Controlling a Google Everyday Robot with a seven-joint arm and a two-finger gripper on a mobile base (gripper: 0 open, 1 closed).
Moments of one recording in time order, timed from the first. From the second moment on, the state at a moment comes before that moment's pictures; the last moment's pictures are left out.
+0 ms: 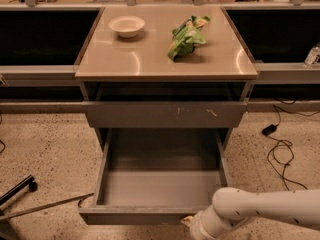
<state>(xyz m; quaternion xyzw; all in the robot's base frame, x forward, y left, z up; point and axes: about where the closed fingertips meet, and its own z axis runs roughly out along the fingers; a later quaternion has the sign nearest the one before) 0.317 -0.079 0.395 -0.61 0.73 0.29 0.11</state>
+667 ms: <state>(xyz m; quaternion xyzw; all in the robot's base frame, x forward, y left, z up) 0.415 -0.068 0.382 -0.63 0.73 0.24 0.12</state>
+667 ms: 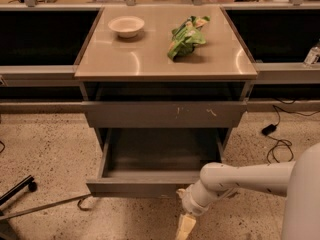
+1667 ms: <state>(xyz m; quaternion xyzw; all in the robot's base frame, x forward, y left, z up) 0.450 -0.056 0.395 -0.65 0.72 0.23 0.12</state>
